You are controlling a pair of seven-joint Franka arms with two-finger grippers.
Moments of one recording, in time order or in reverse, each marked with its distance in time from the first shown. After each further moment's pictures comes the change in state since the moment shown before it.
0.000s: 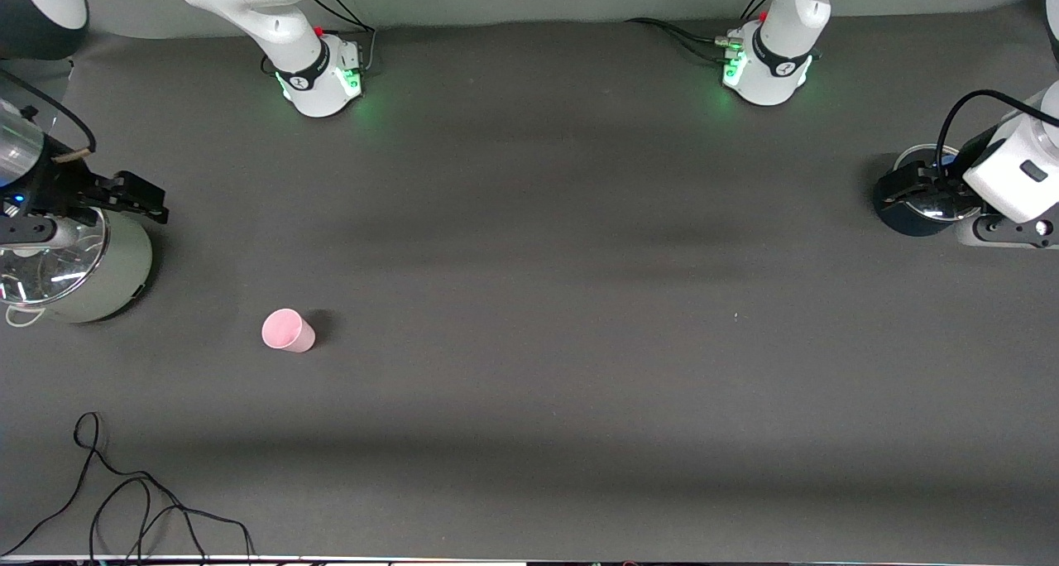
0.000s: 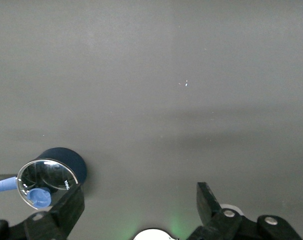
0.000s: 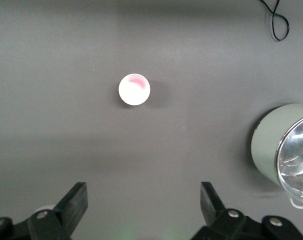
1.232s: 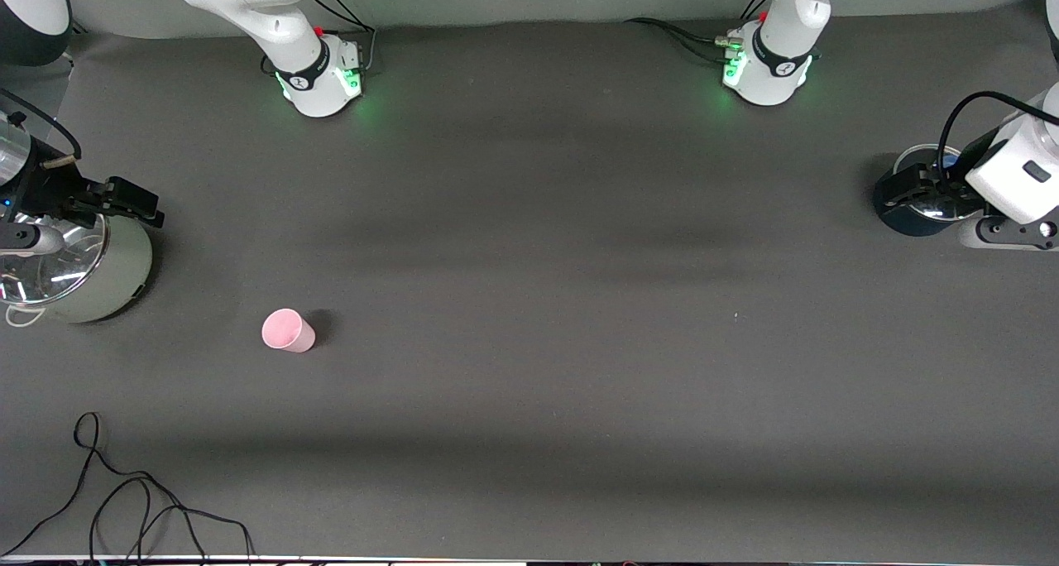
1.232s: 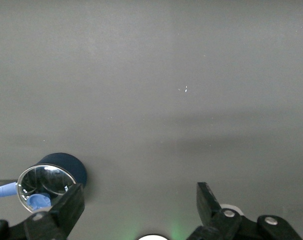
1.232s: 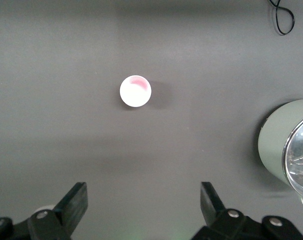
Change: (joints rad) left arm 0.000 0.001 0.000 0.001 -0.001 0.025 0.000; right arm -0.002 0.005 -0.049 0.003 0.047 0.006 -0.025
